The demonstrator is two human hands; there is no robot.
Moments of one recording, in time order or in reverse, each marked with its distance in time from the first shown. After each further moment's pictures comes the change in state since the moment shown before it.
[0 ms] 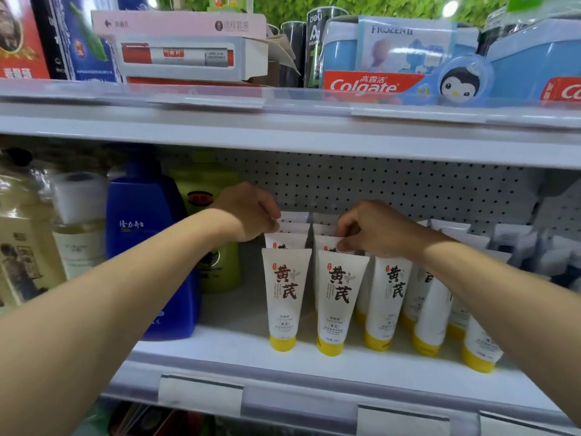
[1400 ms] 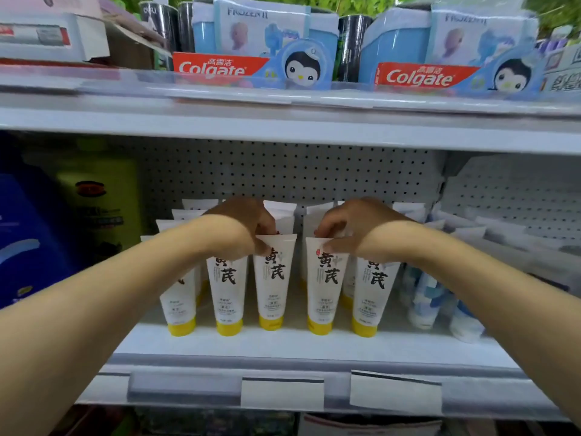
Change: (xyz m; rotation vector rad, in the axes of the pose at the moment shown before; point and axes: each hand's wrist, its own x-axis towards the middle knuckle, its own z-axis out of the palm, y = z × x) left_hand -0.012 0.109 0.081 0.405 -0.246 0.206; right_hand -0.098 0.077 -0.050 -0.128 -0.041 0.082
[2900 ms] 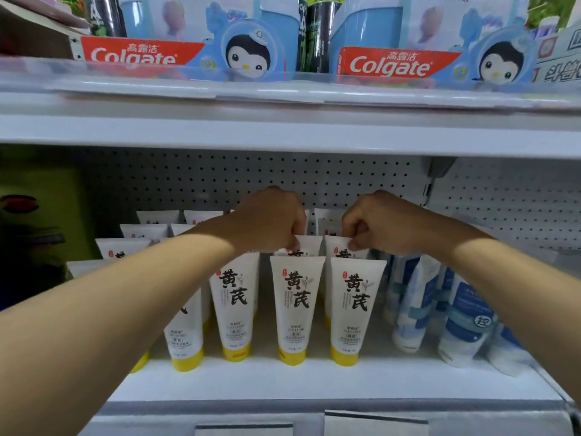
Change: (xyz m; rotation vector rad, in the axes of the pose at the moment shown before) left_hand 0.074 0.057 0.008 0.045 0.119 0.217; right_hand 0.018 0.076 -0.016 -0.088 0.018 -0.015
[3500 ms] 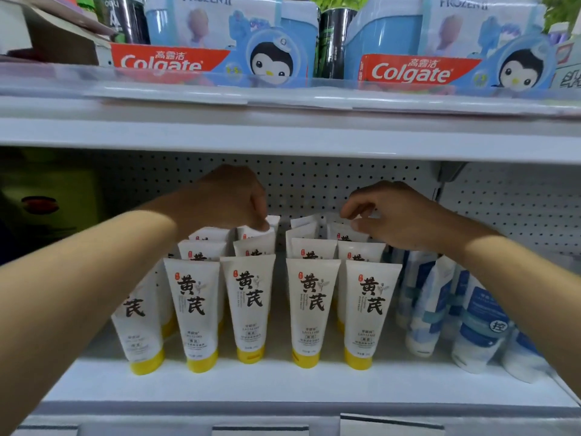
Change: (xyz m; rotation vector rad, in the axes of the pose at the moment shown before) left_hand -0.023 -0.044 -0.038 -0.057 -0.035 -0.194; right_hand 0.001 -0.011 -0.008 0.125 0.178 -0.023
